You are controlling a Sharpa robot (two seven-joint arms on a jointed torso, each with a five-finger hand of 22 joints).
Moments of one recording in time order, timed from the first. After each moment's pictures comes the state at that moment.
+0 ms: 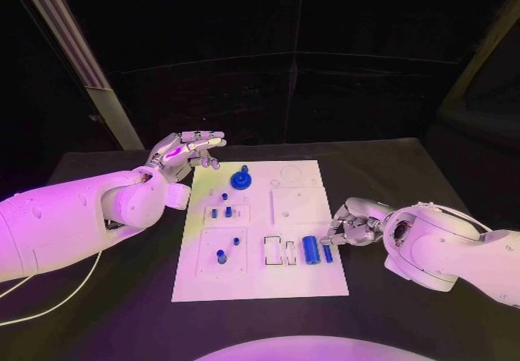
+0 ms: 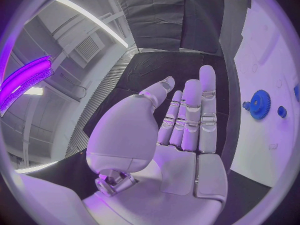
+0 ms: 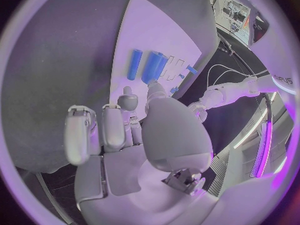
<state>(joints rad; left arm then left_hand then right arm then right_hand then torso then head) 1.30 -0.80 -0.22 1.39 0.19 -0.10 0.48 1.29 -0.06 0.35 -0.13 0.15 0.93 0.21 0.16 0.07 0.91 0.14 0.38 0.07 1.16 0.04 1.08 0.43 0.17 1.17 0.14 0.62 0.57 1.11 -1.11 -0.10 1.90 -1.29 -0.27 -0.53 1.27 -0.04 -0.16 0.26 0.31 0.96 0.11 0.28 0.18 1.31 0.03 0.99 0.96 1.47 -0.05 1.32 1.13 0.05 1.46 0.06 1.47 1.31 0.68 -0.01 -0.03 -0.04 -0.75</state>
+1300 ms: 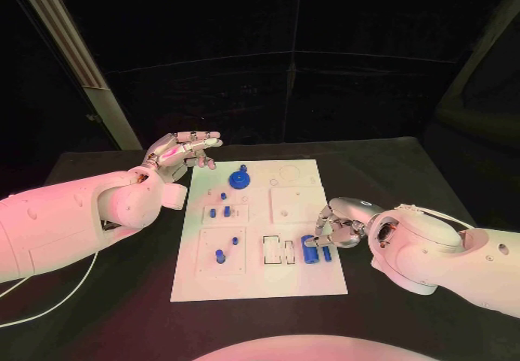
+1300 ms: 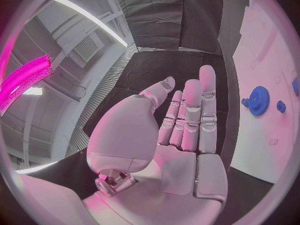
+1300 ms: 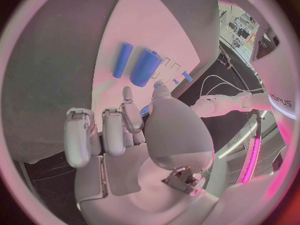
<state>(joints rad) 1.30 -0.80 -0.22 1.38 0.19 -0.10 0.48 1.30 -0.05 0.35 -0.13 0.15 0.93 0.21 0.16 0.07 0.91 0.14 0.38 0.07 1.16 0.04 1.08 0.43 0.17 1.17 0.14 0.62 0.57 1.09 -1.06 -0.11 1.91 -1.45 -0.28 -0.52 1.21 -0.05 -0.21 0.29 0.29 0.92 0.11 0.37 0.22 1.39 0.03 1.23 1.25 1.47 -0.05 1.41 1.29 0.03 1.47 0.06 1.52 1.31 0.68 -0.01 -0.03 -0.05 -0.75</state>
